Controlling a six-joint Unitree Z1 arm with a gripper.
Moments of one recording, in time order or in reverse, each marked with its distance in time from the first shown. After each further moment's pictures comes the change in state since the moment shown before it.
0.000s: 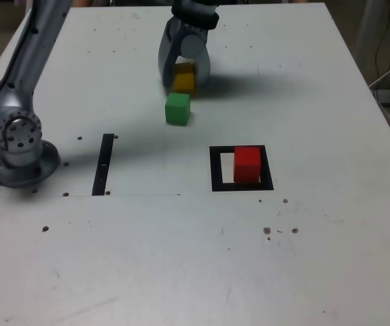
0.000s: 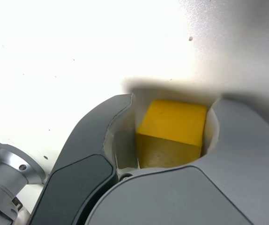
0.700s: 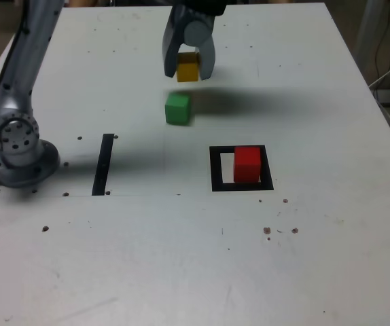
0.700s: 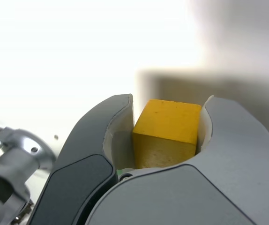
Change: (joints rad) arm -0.123 -0.107 -0.030 0.104 -0.004 -0.038
